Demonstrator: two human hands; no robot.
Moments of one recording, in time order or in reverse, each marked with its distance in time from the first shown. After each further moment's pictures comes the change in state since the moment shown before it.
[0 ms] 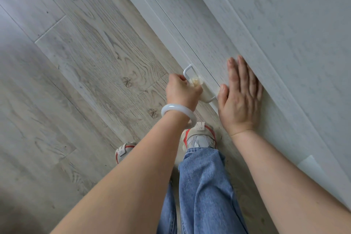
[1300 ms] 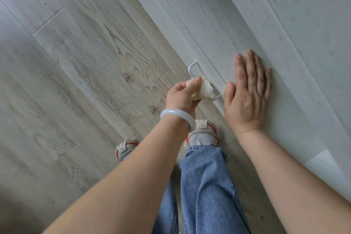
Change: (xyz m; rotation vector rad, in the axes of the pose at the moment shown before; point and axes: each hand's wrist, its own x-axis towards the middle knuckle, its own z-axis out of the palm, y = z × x) left_hand 0.001 -0.025 -0.002 -0.906 -0.254 -0.358; right_hand 0.005 0.007 0.020 -0.420 0.683 -0.145
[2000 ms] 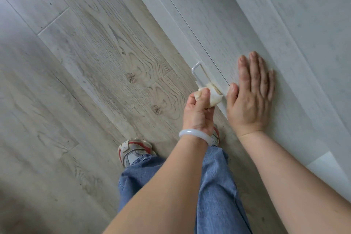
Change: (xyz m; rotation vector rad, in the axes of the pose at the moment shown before) left_hand -0.006 -0.050 0.006 -0.375 -0.112 0.030; right_hand 0.001 -0.001 -0.003 -0.012 0.003 -0.004
